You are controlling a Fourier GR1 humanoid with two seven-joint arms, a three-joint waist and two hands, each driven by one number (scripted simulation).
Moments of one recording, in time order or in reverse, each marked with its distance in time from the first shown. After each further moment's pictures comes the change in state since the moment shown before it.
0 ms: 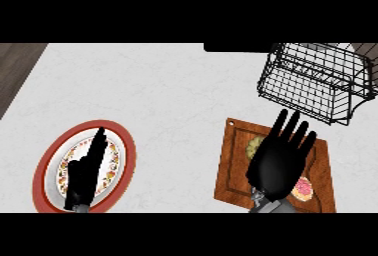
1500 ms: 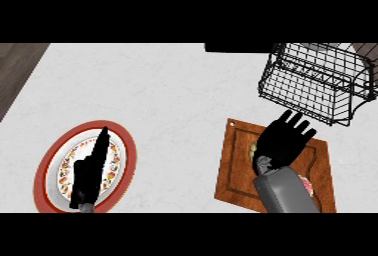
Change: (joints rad) left arm -0.012 -0.029 0.003 0.026 -0.022 0.001 -0.016; right arm -0.137 0.014 -0.213 0.256 -0.211 0.135 0.016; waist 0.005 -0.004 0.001
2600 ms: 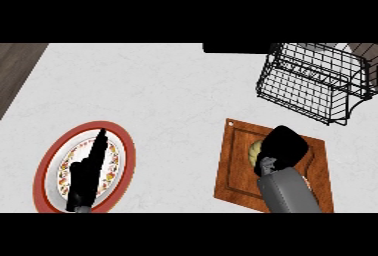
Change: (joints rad) left arm 0.023 0.006 0.009 -0.027 -0.006 -0.013 0.018; right arm 0.018 0.000 -0.054 0.065 -0.084 -0.035 0.007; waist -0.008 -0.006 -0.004
